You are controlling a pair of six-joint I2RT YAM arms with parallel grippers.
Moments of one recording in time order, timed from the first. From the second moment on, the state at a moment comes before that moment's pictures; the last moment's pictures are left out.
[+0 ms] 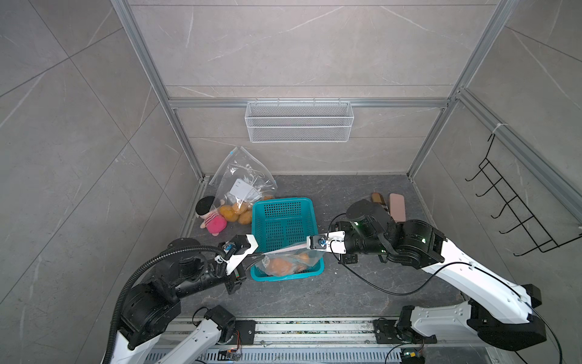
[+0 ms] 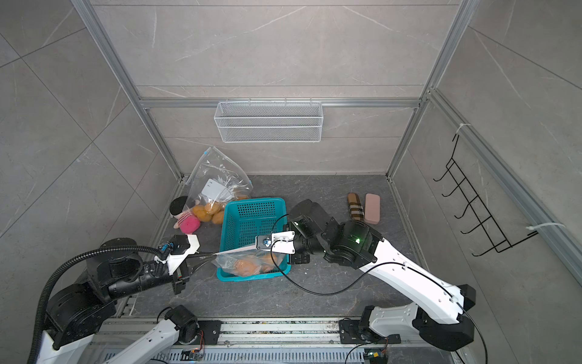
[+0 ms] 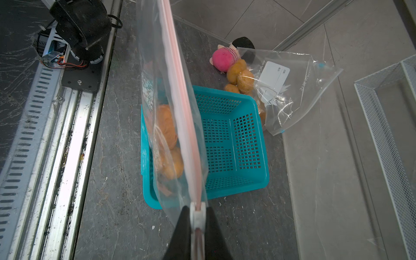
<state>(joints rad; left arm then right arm) -0.60 0.63 1.26 -1.05 0.42 0.32 1.02 1.27 1.57 -1.02 -0.04 -0.72</state>
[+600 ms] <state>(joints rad) -0.60 0.62 1.26 -1.06 0.41 0.32 1.00 1.24 1.55 -1.05 -0.02 -0.72</state>
